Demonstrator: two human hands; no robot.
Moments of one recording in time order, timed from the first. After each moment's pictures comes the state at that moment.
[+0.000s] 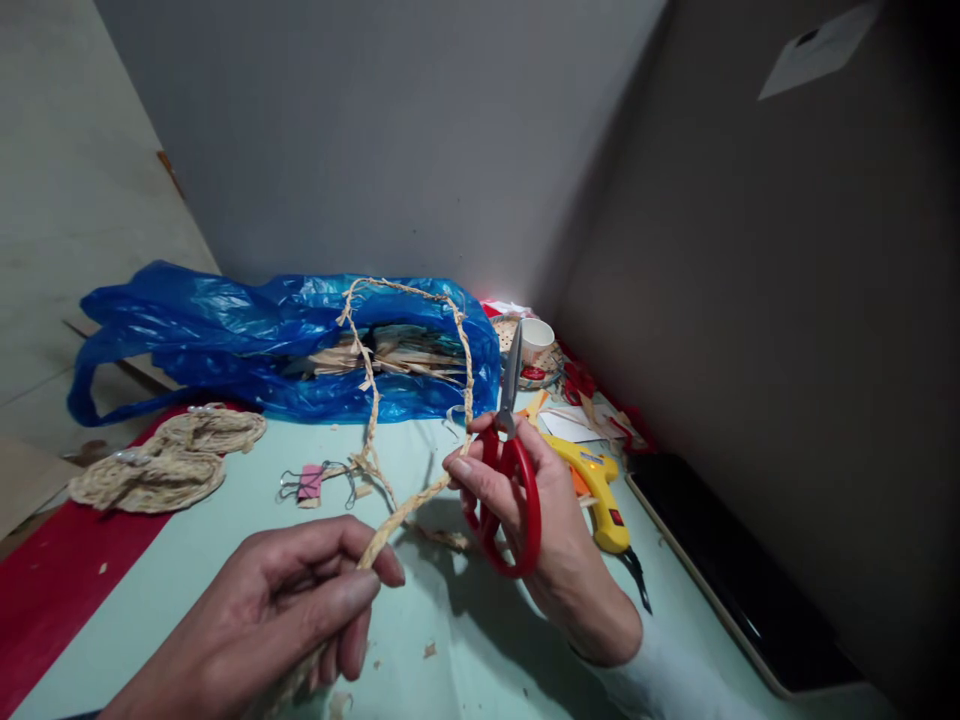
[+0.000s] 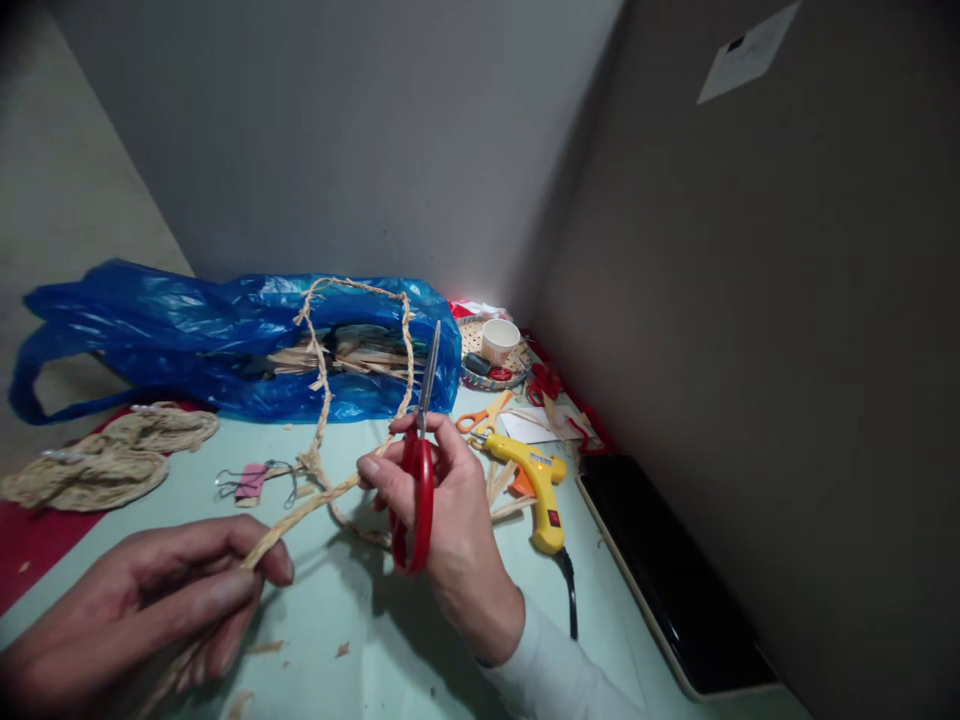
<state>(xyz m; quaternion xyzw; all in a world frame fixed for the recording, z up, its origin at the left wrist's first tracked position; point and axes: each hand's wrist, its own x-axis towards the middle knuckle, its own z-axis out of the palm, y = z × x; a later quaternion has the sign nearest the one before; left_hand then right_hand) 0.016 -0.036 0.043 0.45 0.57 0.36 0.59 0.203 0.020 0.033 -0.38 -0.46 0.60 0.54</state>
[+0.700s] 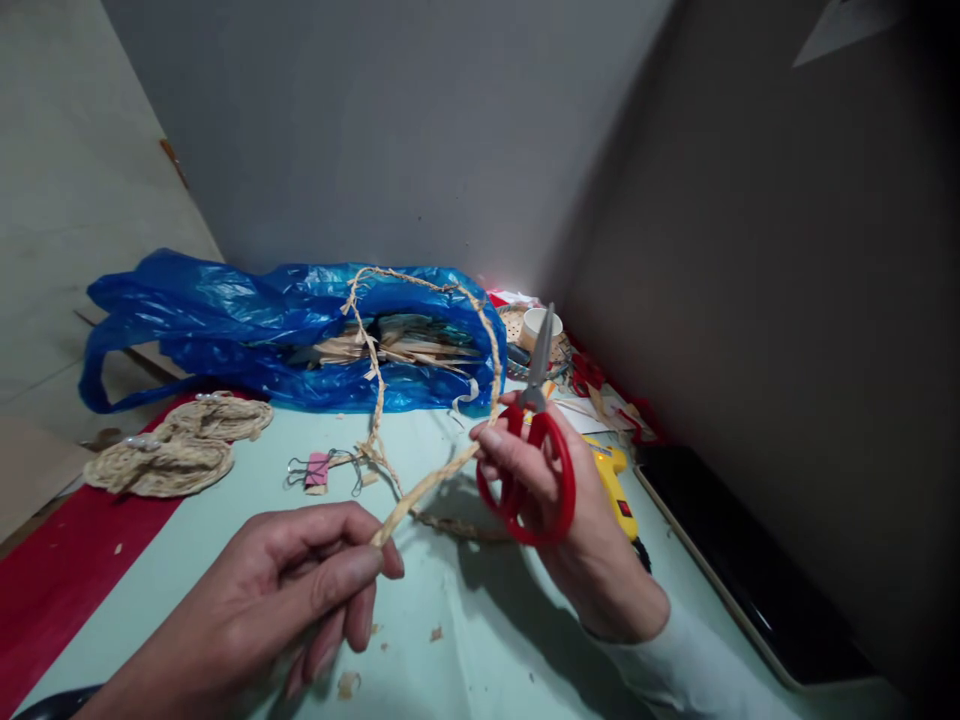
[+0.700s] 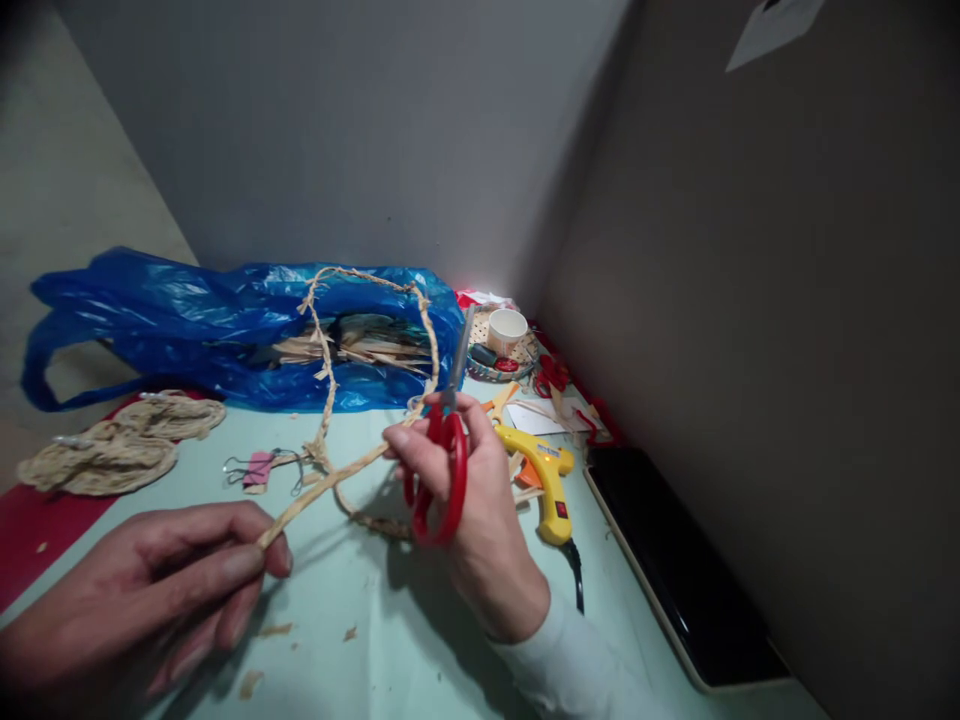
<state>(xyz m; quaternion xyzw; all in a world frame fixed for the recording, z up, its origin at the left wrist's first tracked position) 0.006 -0.033 0.035 0.45 0.54 0.34 0.63 0.210 0.024 0.033 -0.36 -0.42 0.61 0.57</state>
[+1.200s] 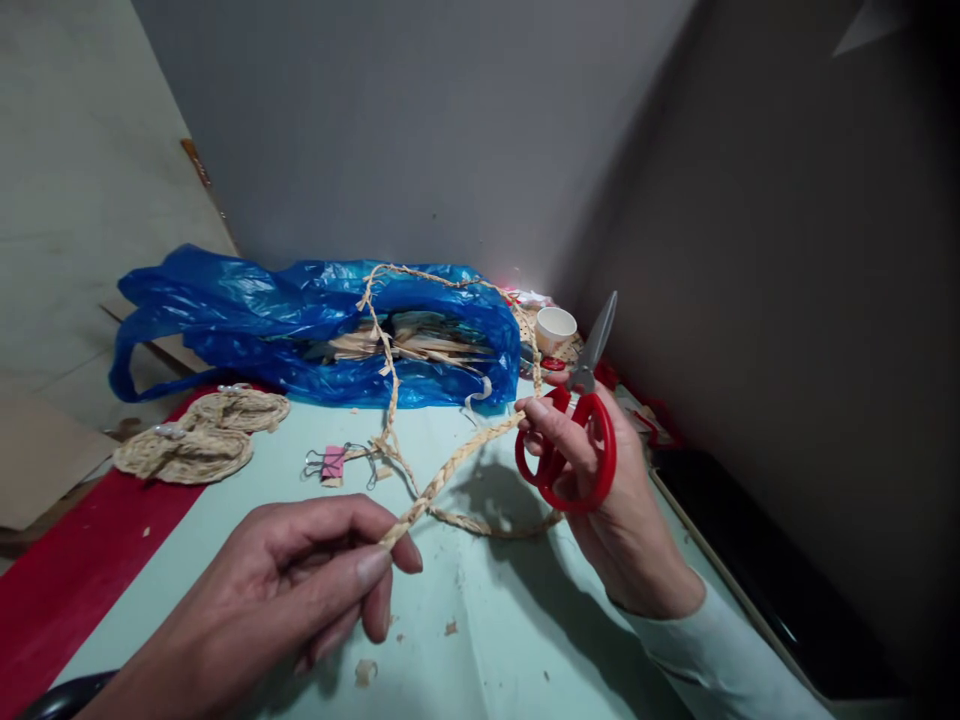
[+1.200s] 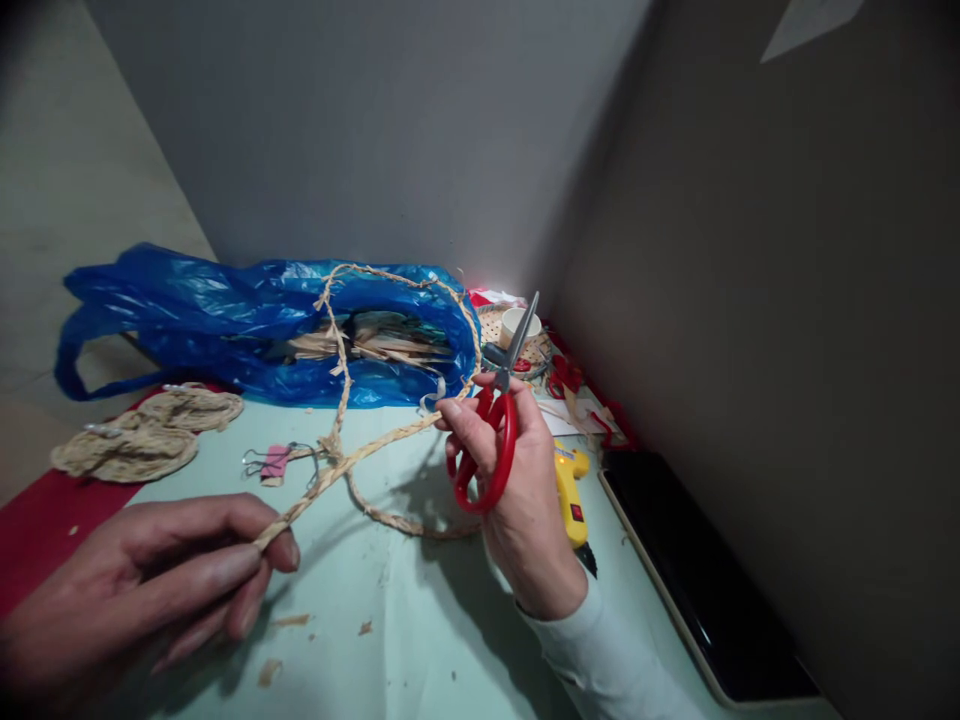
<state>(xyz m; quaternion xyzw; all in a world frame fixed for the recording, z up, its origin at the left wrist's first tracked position) 0.006 -0.040 0.051 0.47 0.54 0.38 0.59 0.220 0.030 0.042 -0.41 -0.43 0.51 0.62</state>
